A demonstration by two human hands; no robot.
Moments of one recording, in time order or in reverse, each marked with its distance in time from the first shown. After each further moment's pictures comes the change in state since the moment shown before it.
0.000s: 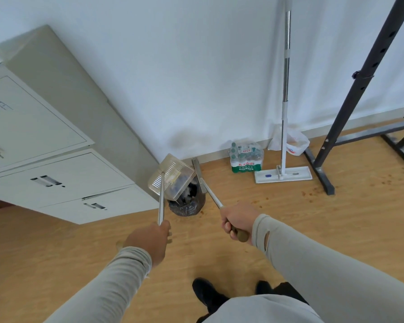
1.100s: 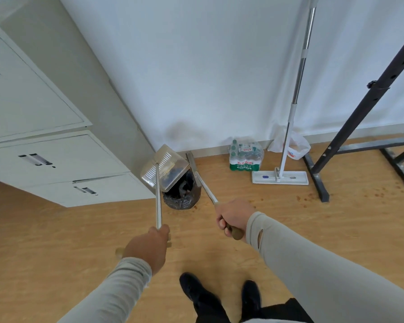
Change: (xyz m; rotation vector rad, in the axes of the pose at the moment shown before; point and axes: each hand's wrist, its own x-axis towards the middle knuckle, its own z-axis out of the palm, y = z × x) left_hand 0.004 -0.007 0.045 0.021 -0.010 -0.029; right_hand 0.034 -0.012 0.023 -0.129 0.003 0.021
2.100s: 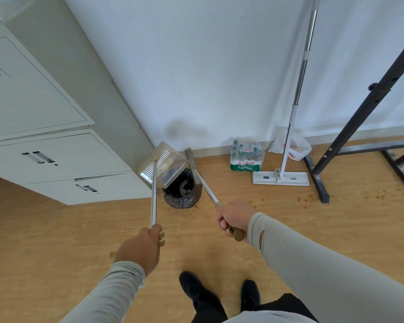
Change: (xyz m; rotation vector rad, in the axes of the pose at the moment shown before) left_hand -0.010 -0.011 0.013 -0.131 0.105 -0.065; right_hand -0.002 0.005 0.002 0.007 0.021 -0.013
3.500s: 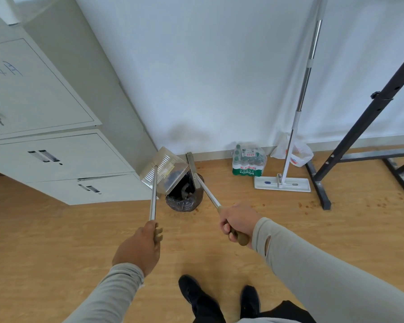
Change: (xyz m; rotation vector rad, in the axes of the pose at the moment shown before) left_hand -0.010 -0.014 -0.005 -0.281 0.114 -0.094; right_hand -0.014 0.004 0.005 0.044 -0.028 -0.009
